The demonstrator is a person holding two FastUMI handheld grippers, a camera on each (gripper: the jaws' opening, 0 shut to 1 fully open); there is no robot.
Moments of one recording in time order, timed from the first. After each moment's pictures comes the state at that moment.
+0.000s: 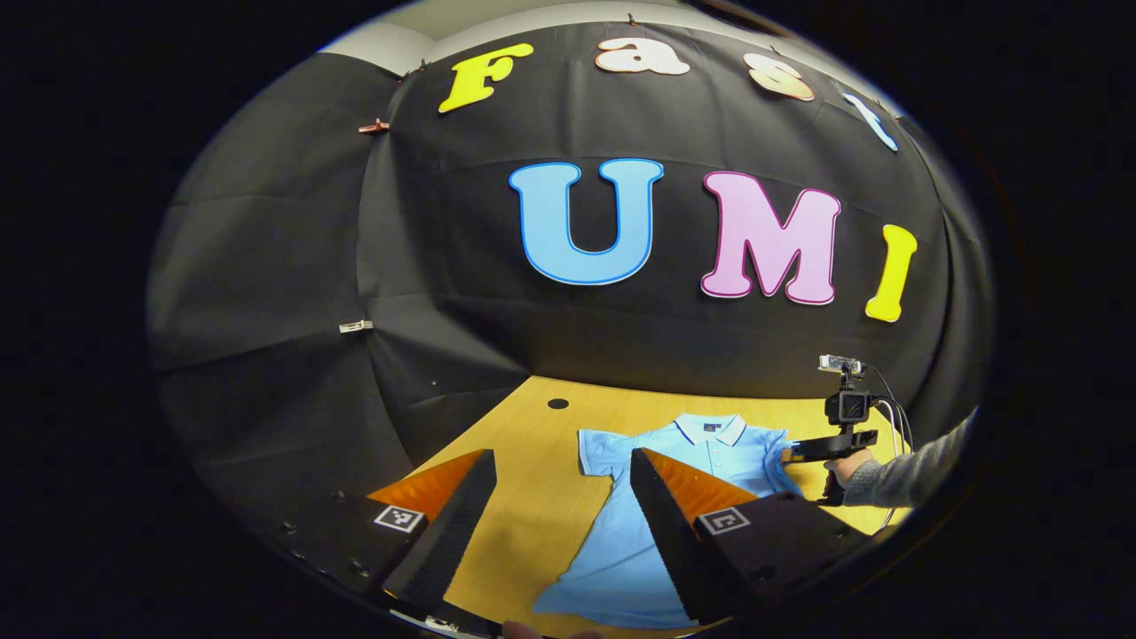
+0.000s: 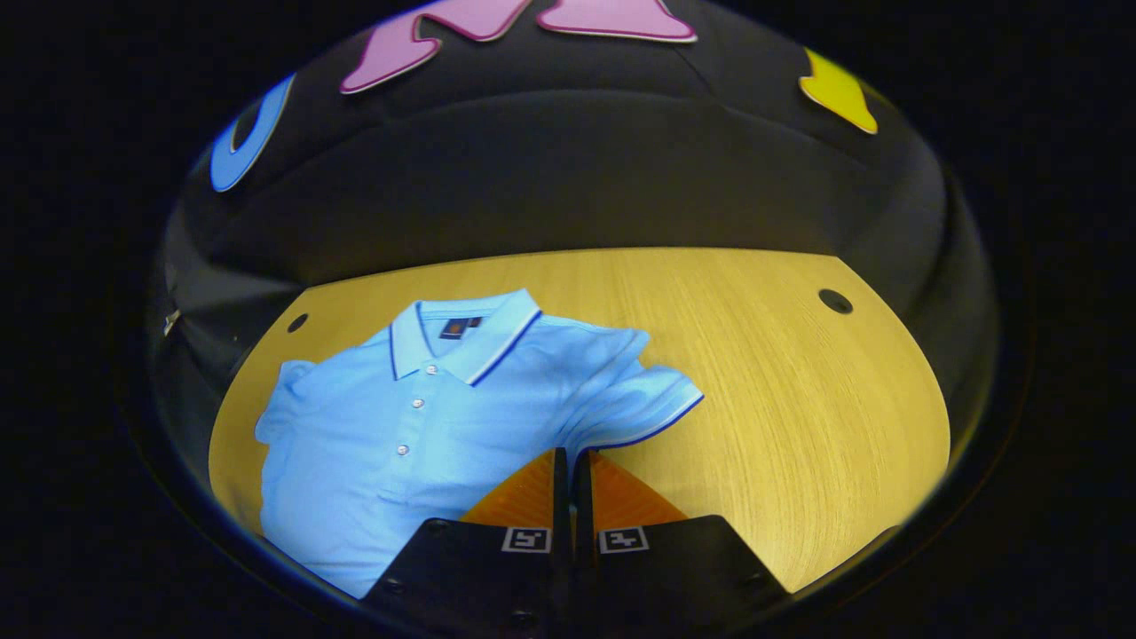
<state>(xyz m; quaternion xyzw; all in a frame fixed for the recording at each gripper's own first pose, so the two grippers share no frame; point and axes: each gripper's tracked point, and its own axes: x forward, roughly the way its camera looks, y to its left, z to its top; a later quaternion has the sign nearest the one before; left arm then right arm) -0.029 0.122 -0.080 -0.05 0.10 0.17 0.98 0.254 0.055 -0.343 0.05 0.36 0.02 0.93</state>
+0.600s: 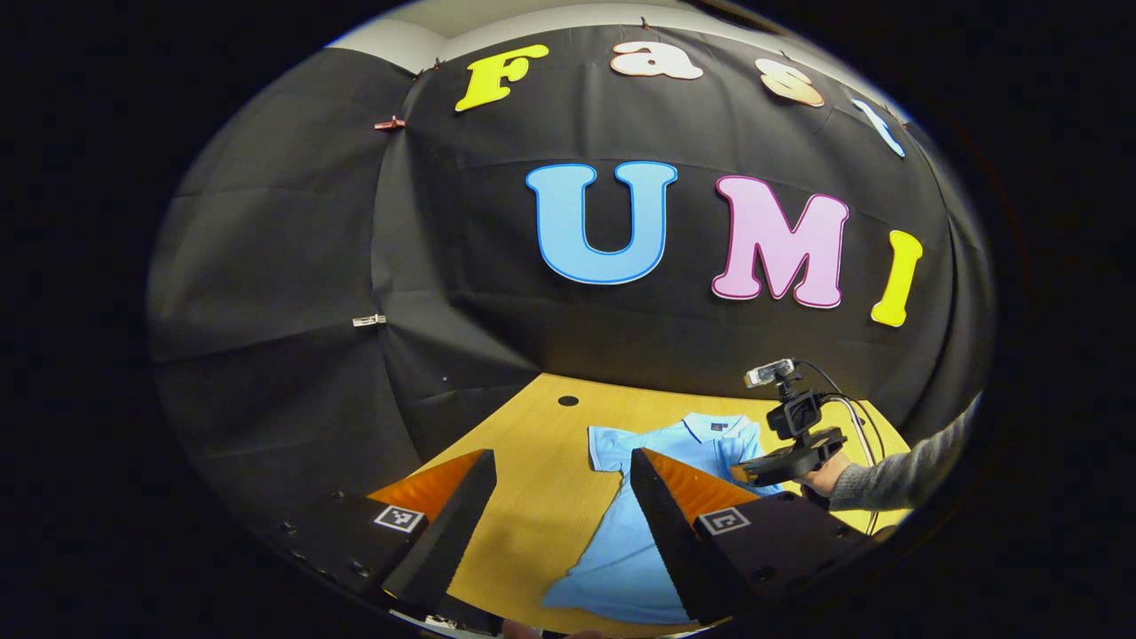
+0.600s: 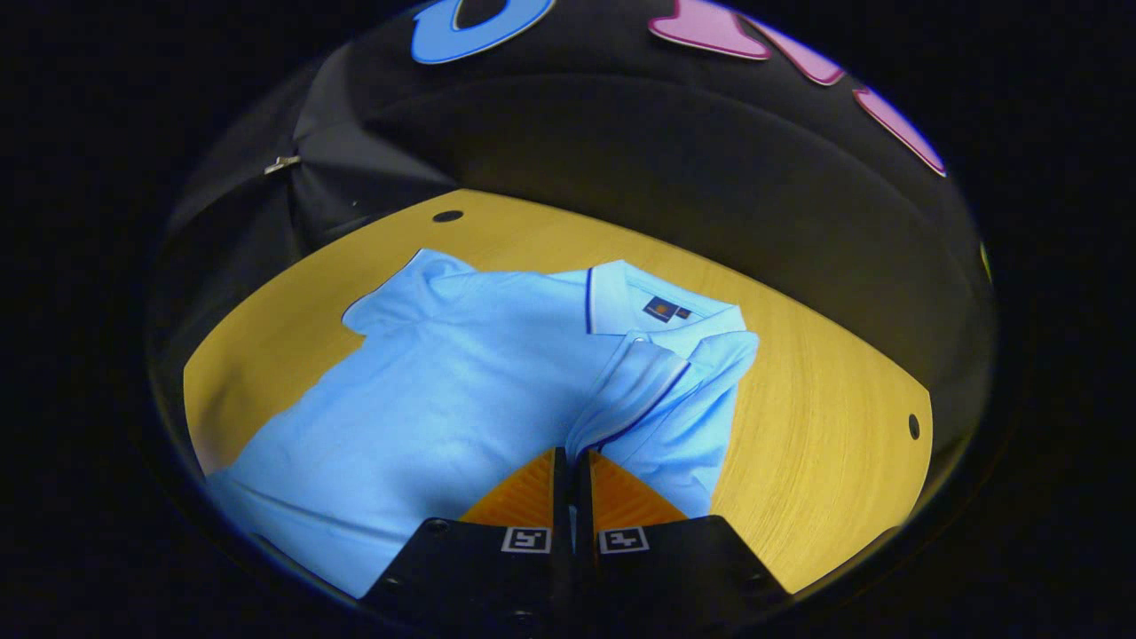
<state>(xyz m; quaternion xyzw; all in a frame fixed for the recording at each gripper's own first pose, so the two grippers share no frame) -0.045 0.129 -0.085 -0.06 0.10 0.18 0.98 0.211 0.183 -0.351 -0.11 0.38 0.23 0.89</state>
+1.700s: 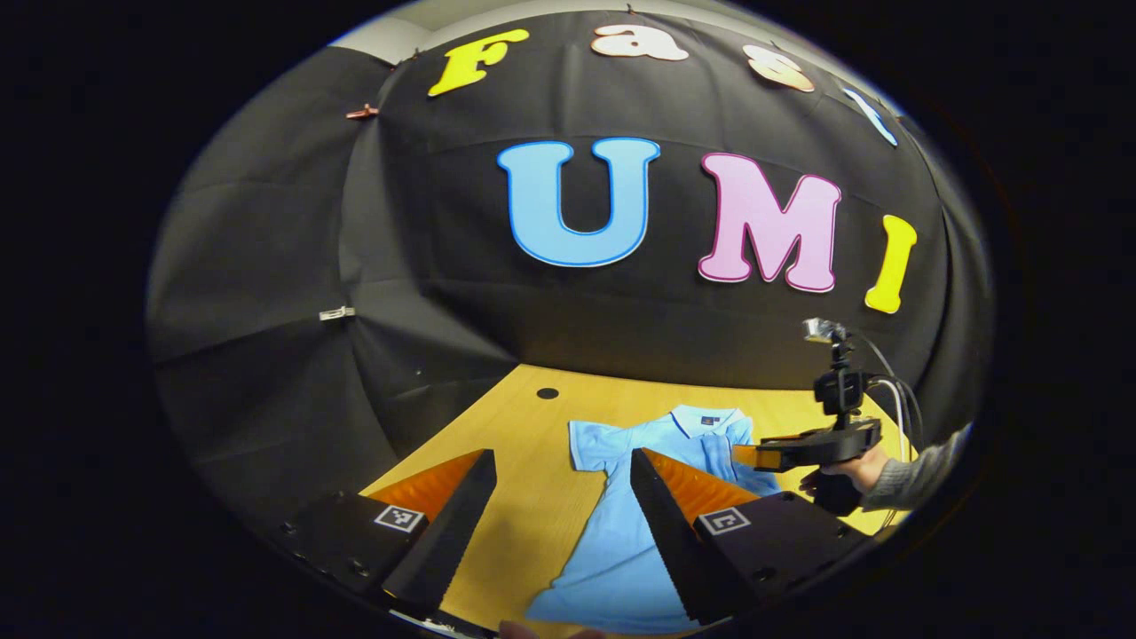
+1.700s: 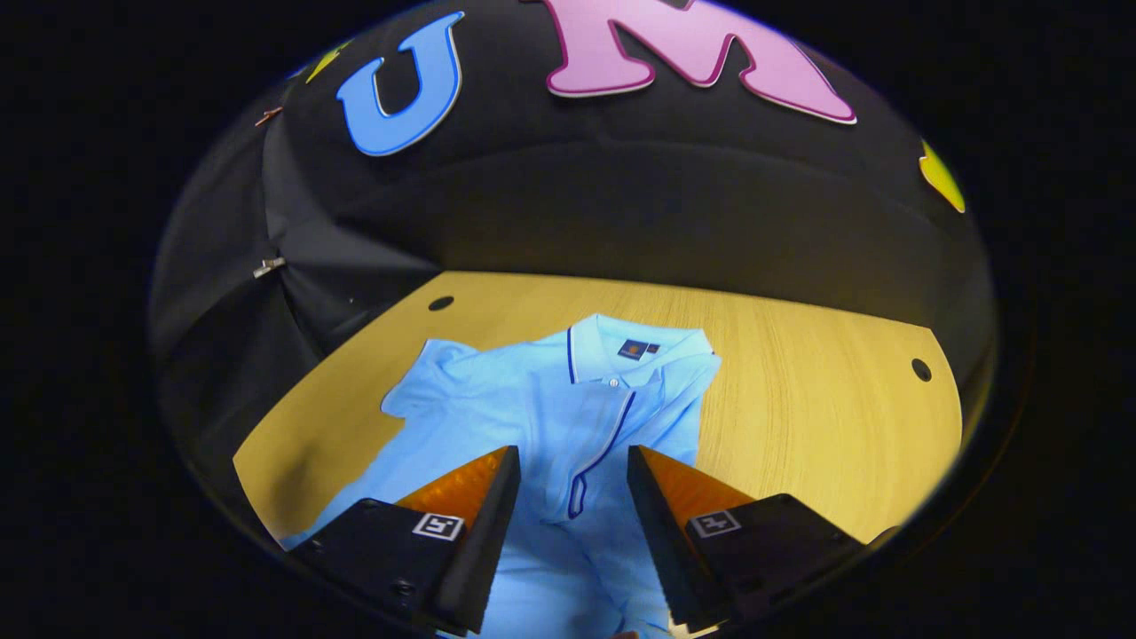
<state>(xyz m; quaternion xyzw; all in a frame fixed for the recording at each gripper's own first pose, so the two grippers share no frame) 0.024 0.119 -0.108 -0.05 0.12 0.14 0.98 0.210 0.159 -0.268 0.04 0.30 0.18 0.94</state>
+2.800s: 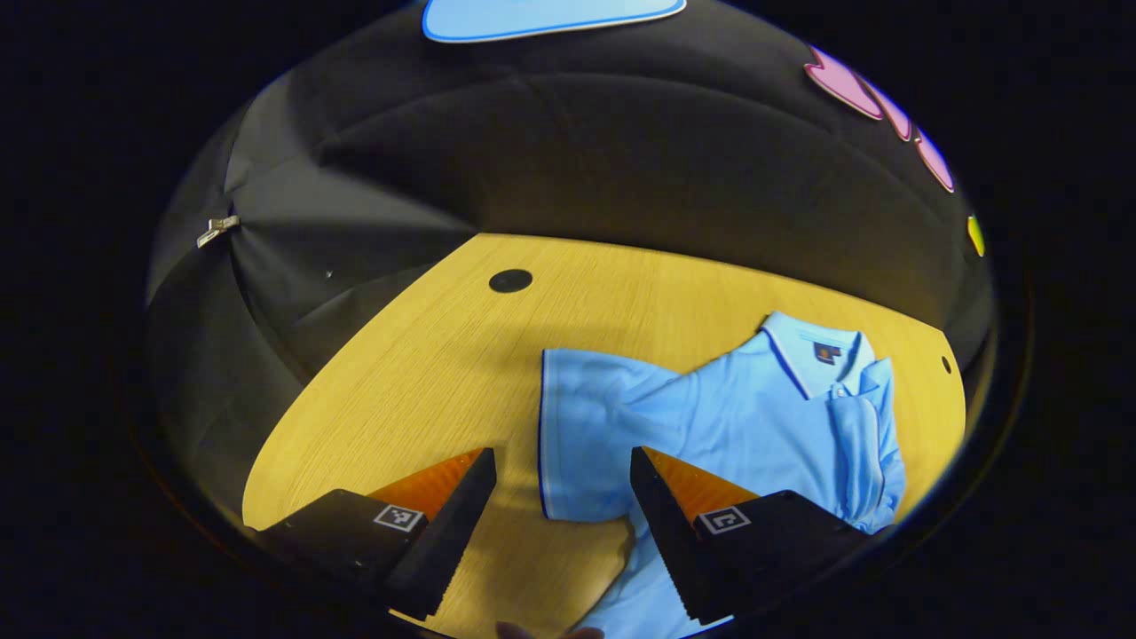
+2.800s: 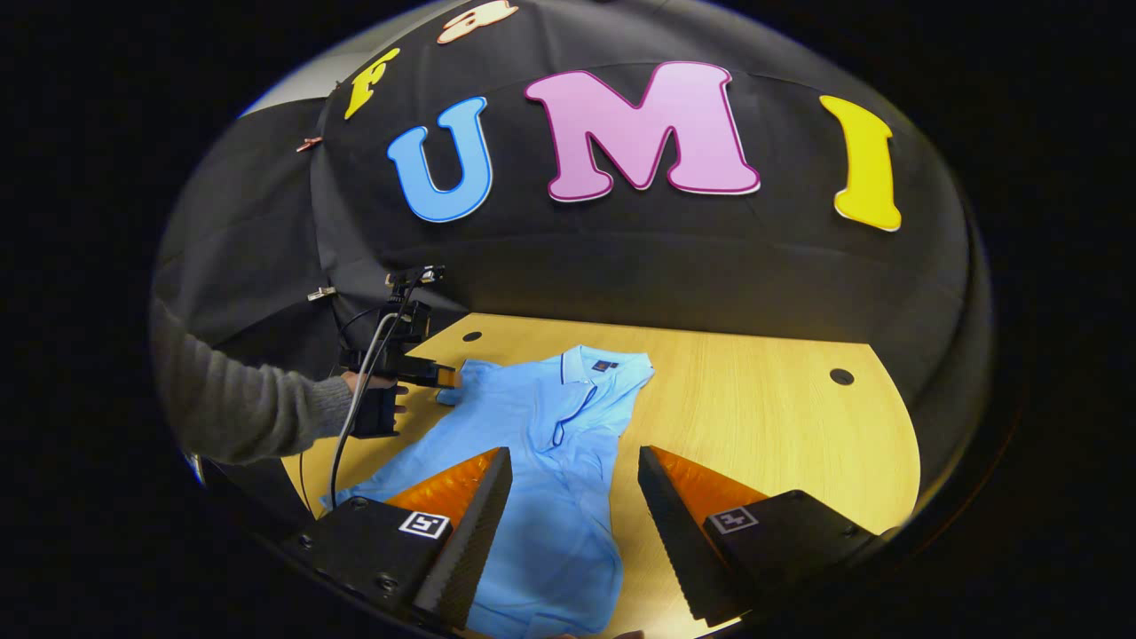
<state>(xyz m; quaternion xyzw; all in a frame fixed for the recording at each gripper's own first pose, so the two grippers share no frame) 0.281 0.173 -0.330 -0.08 0.35 0.16 0.92 0.072 0.058 -0.190 0.06 0.24 0.18 0.95</state>
